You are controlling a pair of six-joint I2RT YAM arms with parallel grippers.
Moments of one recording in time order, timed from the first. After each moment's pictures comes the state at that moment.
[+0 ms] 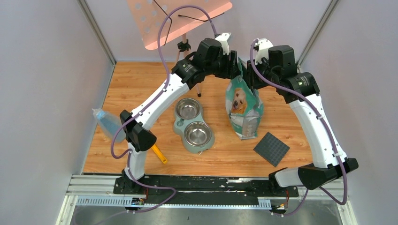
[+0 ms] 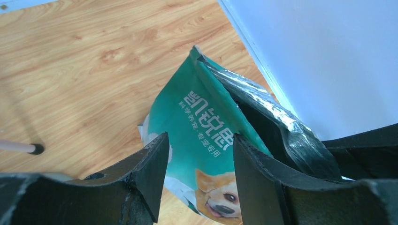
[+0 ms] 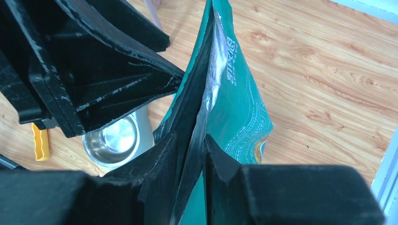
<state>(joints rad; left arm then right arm) -0.80 2.01 2.29 -0.67 0.09 -0.43 0.36 1.38 1.78 -0.97 -0.09 0.03</state>
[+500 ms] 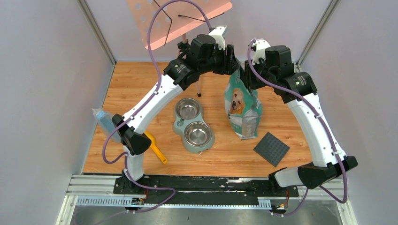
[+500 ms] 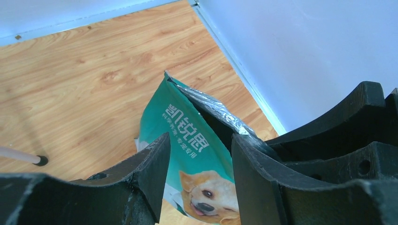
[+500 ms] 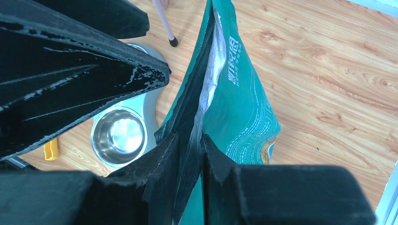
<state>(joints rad) -0.80 1.92 2.27 -0.64 0.05 -0.44 0.39 1.39 1.78 -0.96 -0.09 0.06</state>
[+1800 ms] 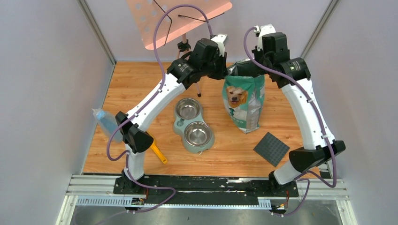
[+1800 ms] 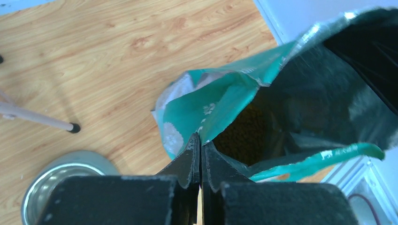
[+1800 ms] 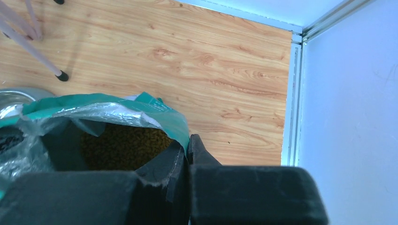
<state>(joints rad) -0.77 1.95 2.26 -0.77 -0.02 -0.39 0.36 1.55 1.98 -0.99 0.32 -0.05</state>
